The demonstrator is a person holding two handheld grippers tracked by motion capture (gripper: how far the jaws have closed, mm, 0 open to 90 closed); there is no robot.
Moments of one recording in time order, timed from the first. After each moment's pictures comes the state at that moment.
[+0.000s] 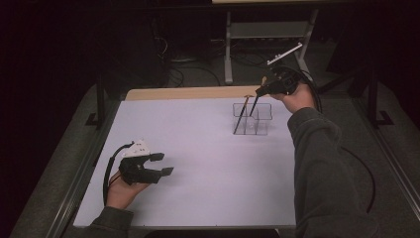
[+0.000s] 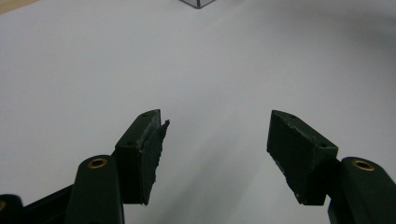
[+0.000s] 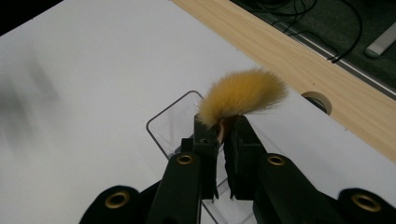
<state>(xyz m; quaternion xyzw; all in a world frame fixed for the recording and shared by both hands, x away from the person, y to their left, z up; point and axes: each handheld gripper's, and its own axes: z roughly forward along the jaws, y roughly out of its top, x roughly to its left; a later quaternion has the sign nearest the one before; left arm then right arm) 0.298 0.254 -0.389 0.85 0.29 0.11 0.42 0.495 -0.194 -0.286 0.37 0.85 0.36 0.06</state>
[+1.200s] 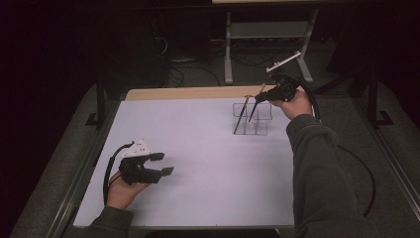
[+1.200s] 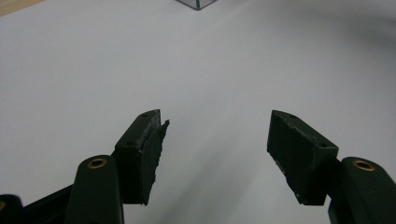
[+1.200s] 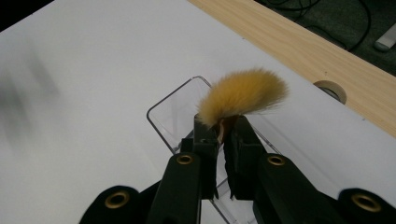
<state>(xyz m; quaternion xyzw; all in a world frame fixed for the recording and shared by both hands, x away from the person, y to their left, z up) 0.298 0.253 -0.389 0.85 0.29 0.11 0.42 0.490 -0.193 -0.307 0.37 0.85 0.36 0.05</state>
